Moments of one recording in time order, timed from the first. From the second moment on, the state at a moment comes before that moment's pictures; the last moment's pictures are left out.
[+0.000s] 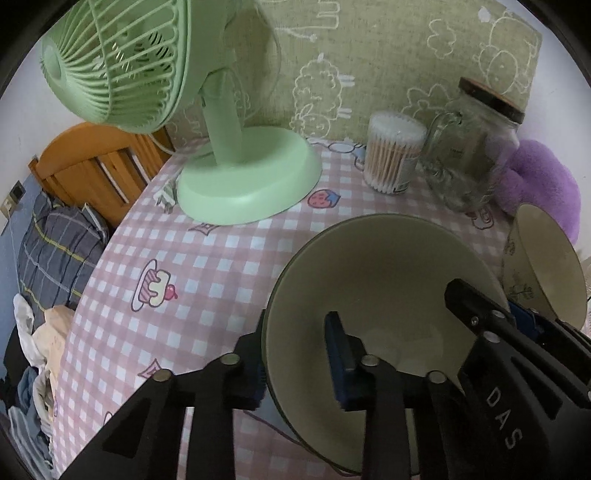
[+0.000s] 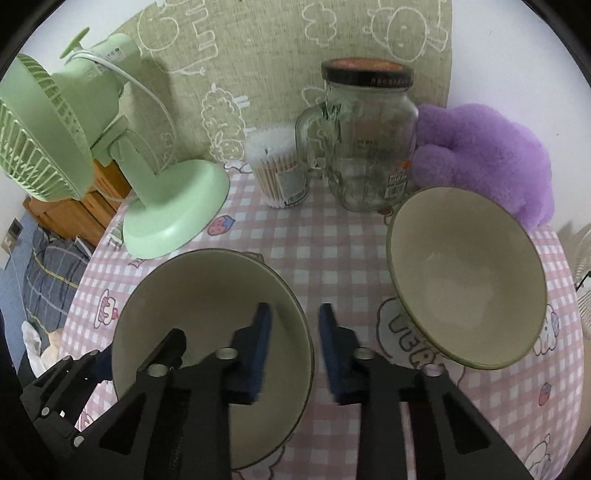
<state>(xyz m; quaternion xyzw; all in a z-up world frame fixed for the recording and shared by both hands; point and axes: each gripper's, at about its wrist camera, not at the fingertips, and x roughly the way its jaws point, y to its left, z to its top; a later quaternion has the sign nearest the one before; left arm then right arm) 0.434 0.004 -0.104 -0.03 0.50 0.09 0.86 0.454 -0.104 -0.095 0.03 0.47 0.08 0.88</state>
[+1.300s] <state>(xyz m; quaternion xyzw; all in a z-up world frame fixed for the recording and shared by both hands) 0.331 -0.001 -0.024 -0.02 0.47 0.04 0.88 0.335 -0.107 -0.011 0.03 0.44 0.02 0.90</state>
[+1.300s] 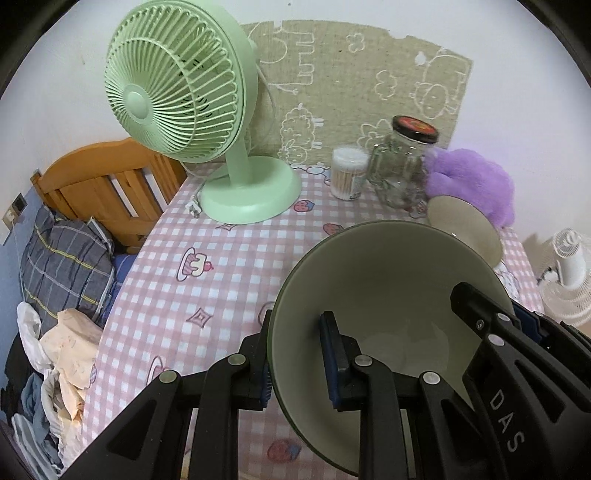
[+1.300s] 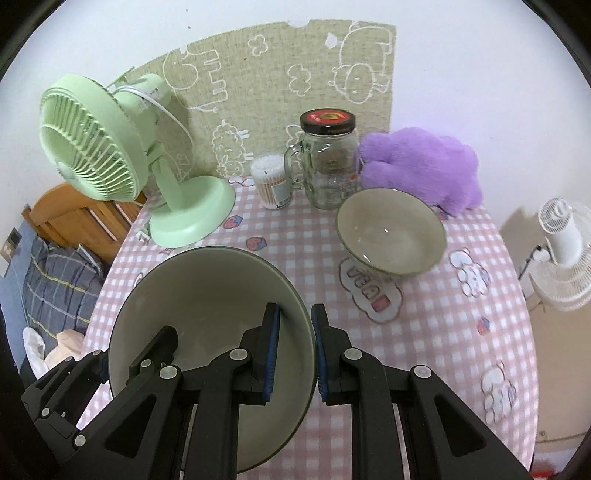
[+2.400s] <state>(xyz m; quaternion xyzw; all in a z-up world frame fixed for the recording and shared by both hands) 0.175 -0.030 0.002 0.01 0.46 -0.03 0.89 0.159 -0.136 0.018 0.06 0.44 -0.02 0.90</state>
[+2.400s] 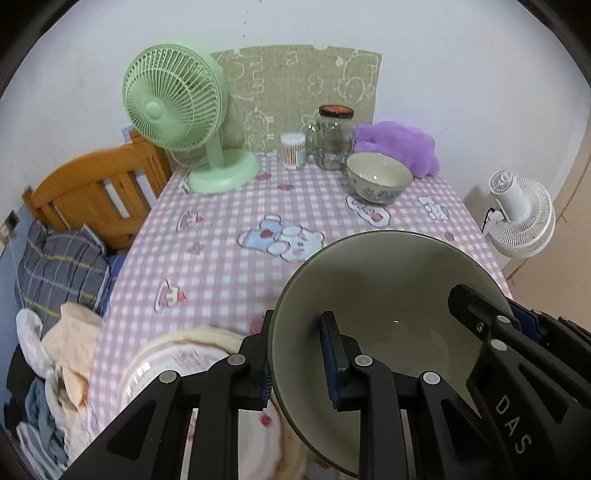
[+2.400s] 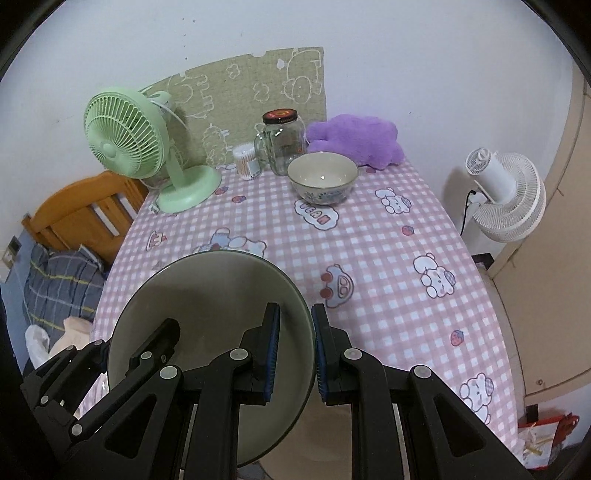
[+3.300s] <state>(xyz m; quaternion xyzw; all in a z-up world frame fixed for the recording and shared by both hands) 0.122 -0.081 -0.054 -0.03 0.52 0.06 0.85 0.135 -0.188 -0.041 -0.03 0.51 0.10 0.85</state>
